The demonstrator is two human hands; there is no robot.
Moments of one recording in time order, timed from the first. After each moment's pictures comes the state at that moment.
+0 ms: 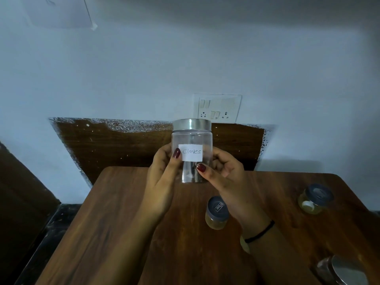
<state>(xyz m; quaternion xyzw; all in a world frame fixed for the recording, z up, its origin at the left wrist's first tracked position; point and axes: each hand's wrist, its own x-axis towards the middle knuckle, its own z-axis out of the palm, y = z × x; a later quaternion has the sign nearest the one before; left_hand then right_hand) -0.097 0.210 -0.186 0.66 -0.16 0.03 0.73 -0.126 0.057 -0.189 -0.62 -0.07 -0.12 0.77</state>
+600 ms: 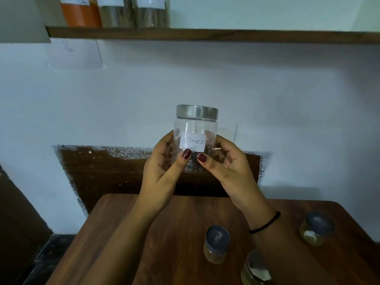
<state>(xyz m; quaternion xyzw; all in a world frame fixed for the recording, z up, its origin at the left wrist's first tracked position) -0.070 0.199 -0.123 0.64 -0.28 0.11 0.70 -0.102 0.039 -0.116 -0.65 -0.11 -0.18 0.73</state>
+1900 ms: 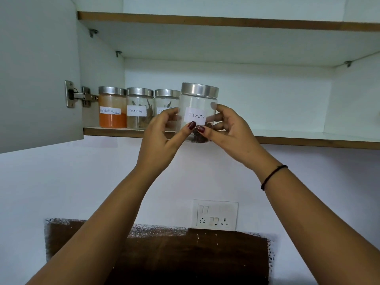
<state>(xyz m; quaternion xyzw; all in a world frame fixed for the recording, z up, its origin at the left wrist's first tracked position) 0.039 0.198 0.081 0.68 -0.33 0.40 0.51 -0.016 0.015 0.111 -0.78 -0.23 -0.34 0.47</state>
